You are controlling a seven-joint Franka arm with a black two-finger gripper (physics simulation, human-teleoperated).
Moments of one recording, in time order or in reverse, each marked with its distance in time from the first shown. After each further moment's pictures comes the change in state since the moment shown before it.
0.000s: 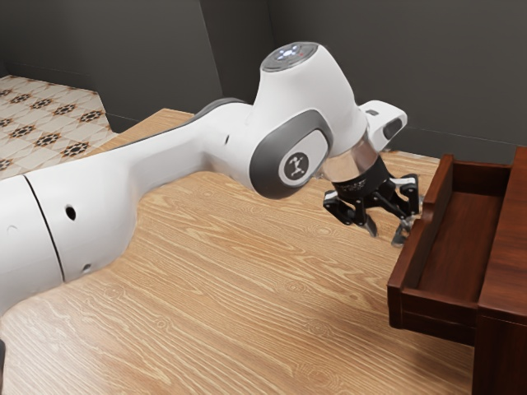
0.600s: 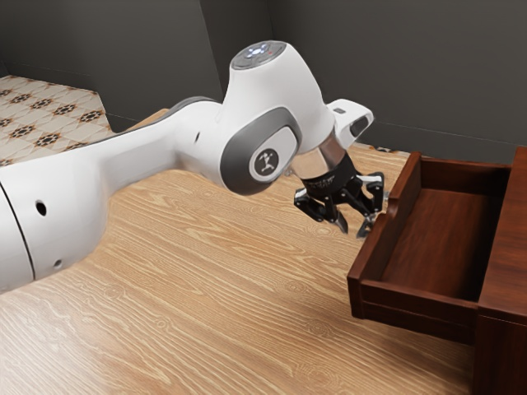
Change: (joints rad) arm 0.029 -0.079 0.036 -0.097 -0.002 0.000 0.009
